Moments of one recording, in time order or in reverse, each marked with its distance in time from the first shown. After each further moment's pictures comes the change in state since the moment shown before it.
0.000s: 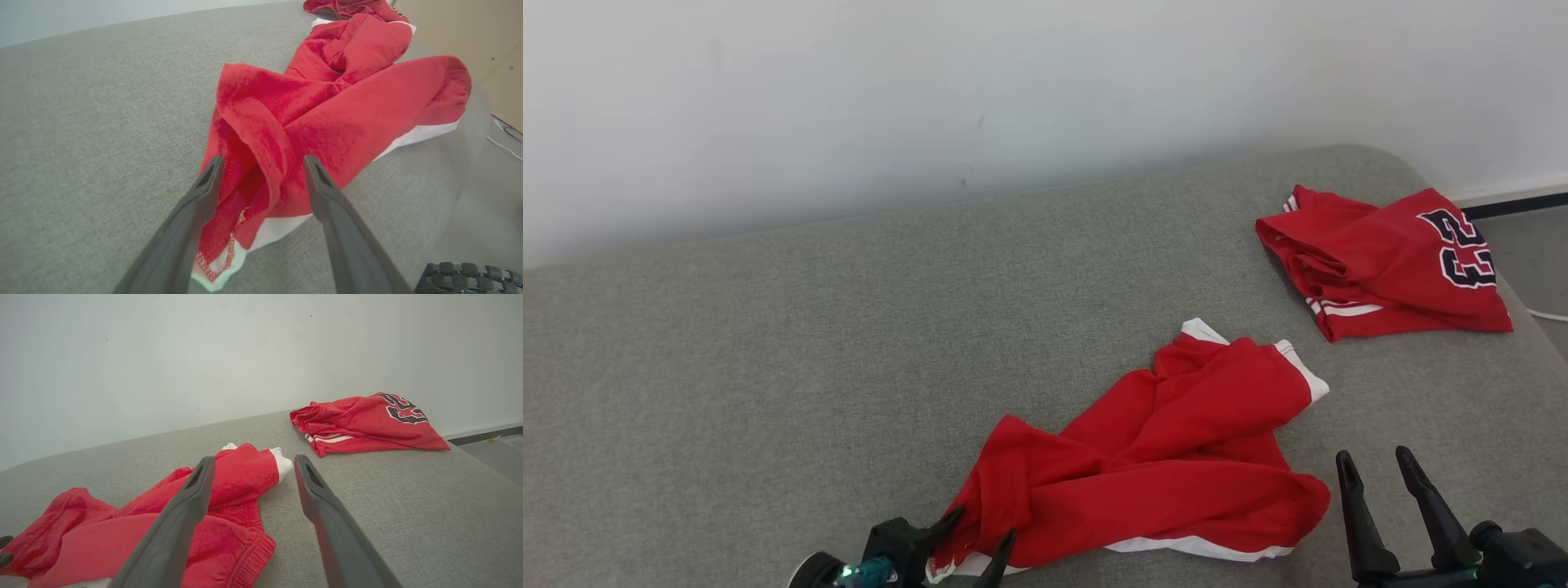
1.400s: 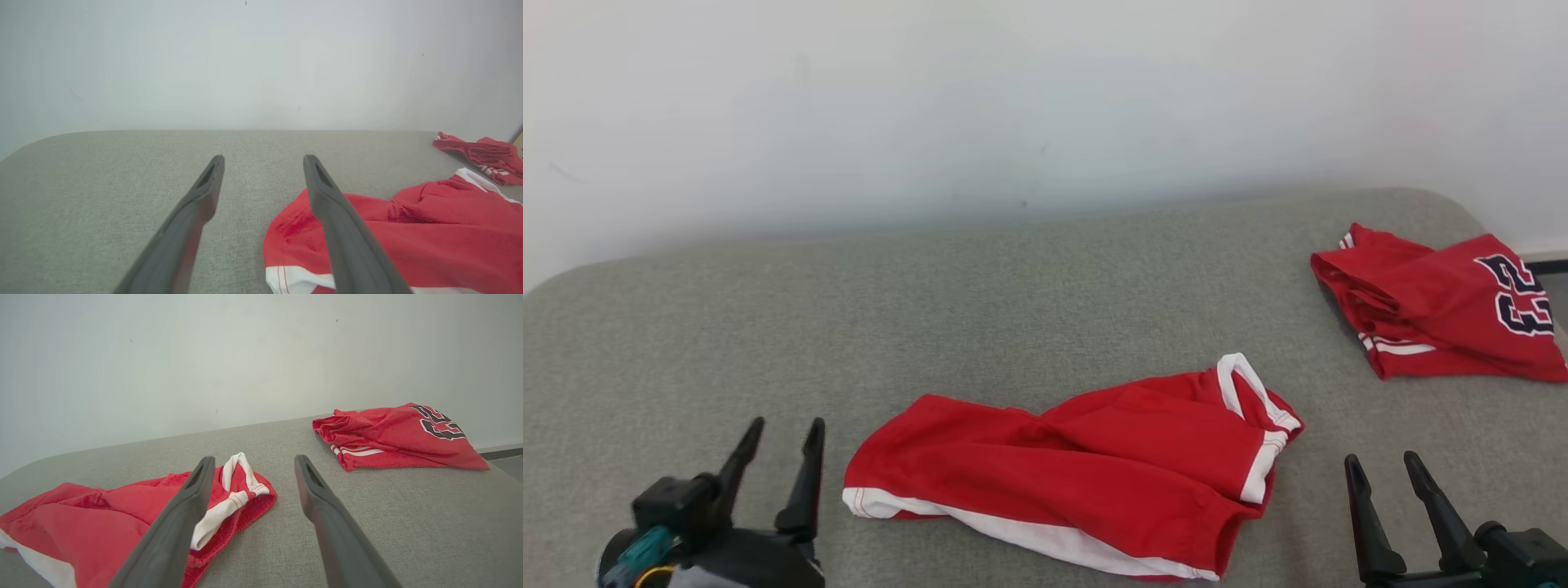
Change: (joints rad) left arm 0.021 0.093 0.335 -0.043 -0.088 0.032 -0.134; right arm -0.016 -0.005 -0.011 0.044 -0.002 0.000 0.000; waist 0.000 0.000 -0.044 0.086
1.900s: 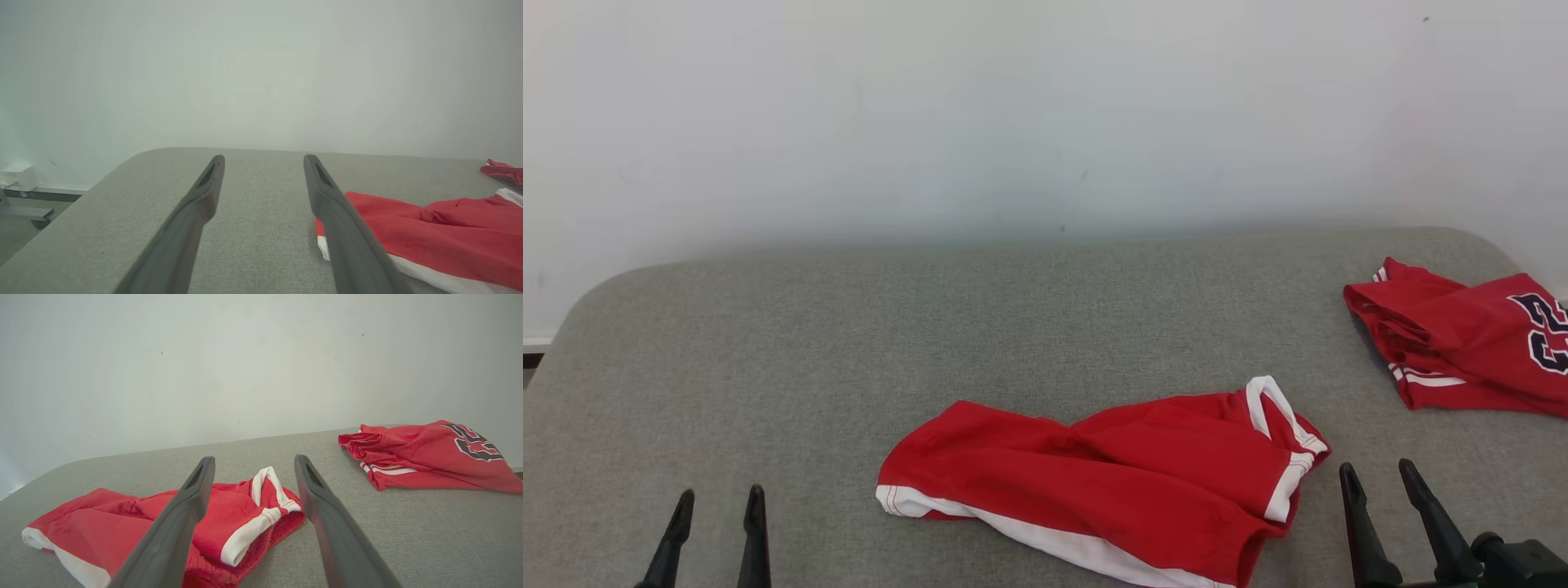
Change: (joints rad) left arm 0.329 -0.120 0.316 -0.337 0.249 0.010 0.000; right arm 0.026 0.009 0.005 -0.035 -0.002 0.000 0.000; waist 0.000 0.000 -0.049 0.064
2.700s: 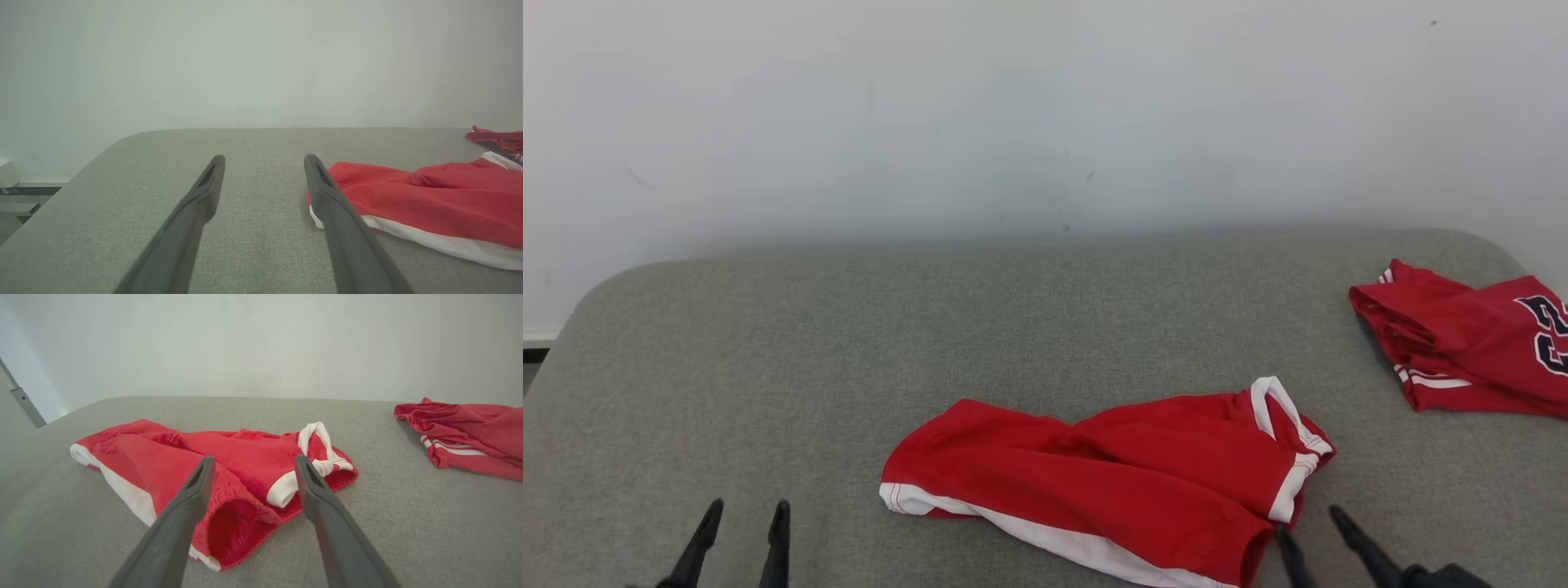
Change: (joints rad) left arm 0.025 0.015 -0.021 0.031 0.012 -0.036 0.014; right arm 0.016 -0.082 0.163 0.039 0.002 0.000 0.000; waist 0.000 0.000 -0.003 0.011
